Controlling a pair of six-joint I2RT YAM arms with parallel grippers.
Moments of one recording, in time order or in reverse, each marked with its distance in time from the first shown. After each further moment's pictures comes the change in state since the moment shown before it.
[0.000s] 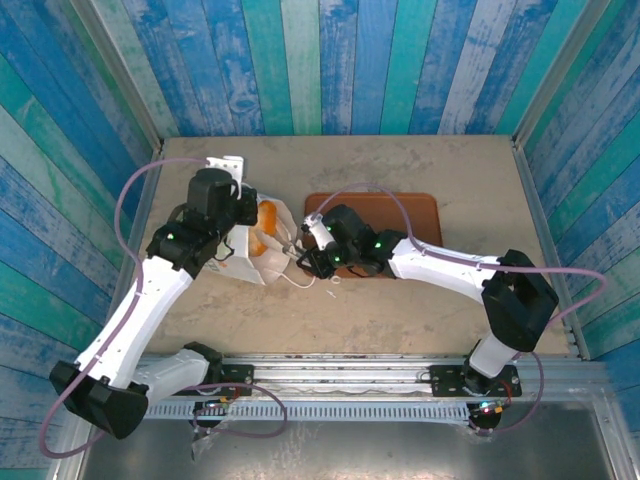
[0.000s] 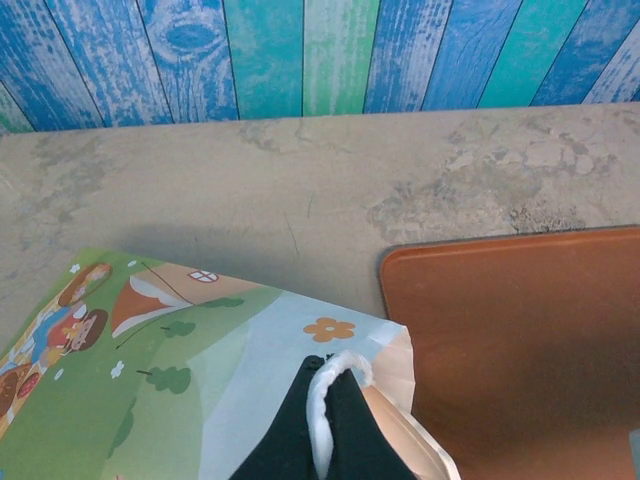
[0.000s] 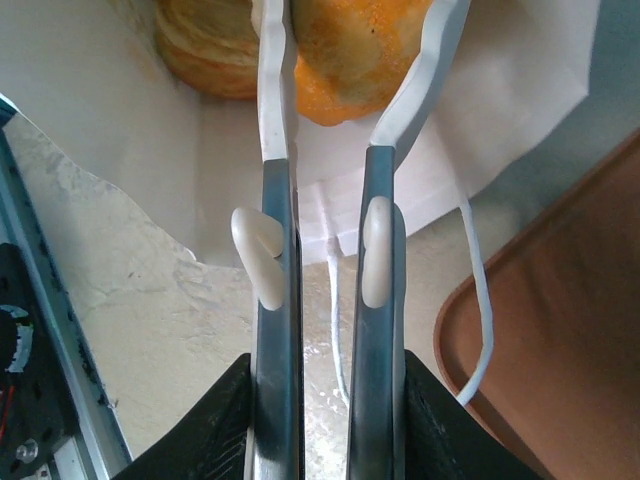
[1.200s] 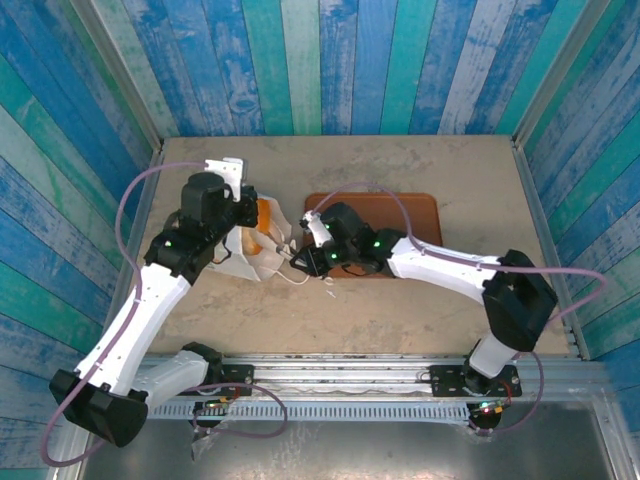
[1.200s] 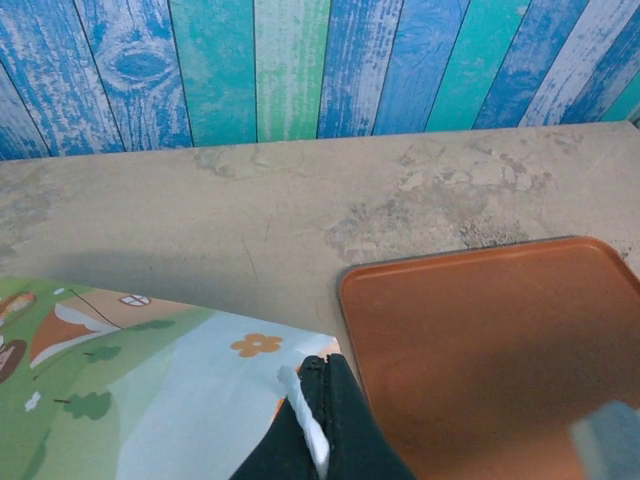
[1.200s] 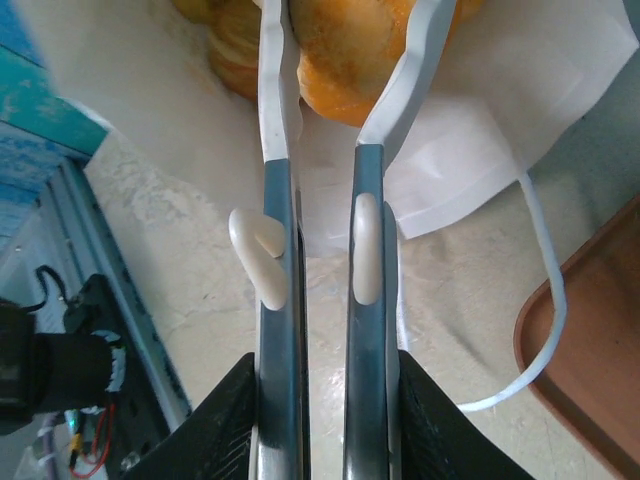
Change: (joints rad) left arm 0.036 -0.037 -0.069 0.106 0.128 0.019; right arm 0.009 -0.020 0.011 0.025 -0.089 0.156
